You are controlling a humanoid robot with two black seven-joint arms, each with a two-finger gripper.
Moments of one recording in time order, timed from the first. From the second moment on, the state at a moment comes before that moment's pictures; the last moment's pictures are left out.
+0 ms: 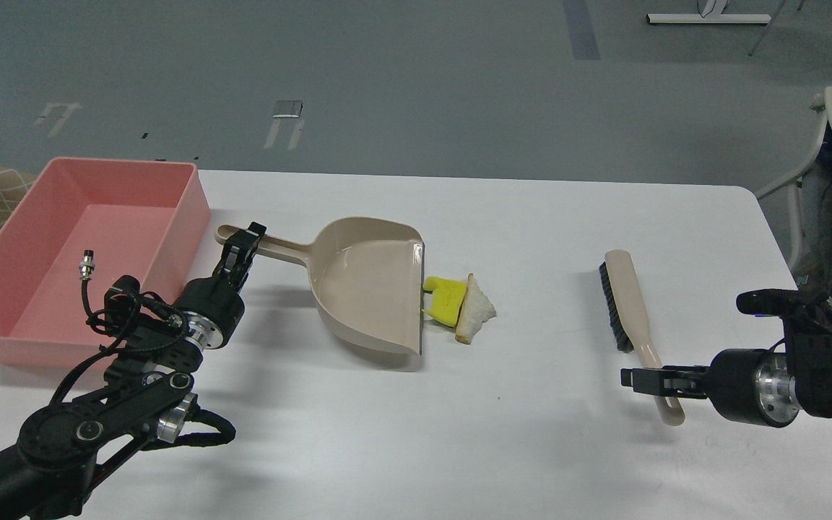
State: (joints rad) left arm -0.31 0.48 -0.66 -1.26 0.89 0.46 -0.24; right arm 0.68 -0.96 0.27 1.64 -1.30 0.39 -0.13
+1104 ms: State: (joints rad) left arm -0.31 0.49 -0.66 -1.26 0.89 0.46 -0.24; right arm 0.68 -0.96 0.31 1.67 -1.29 0.39 -0.22
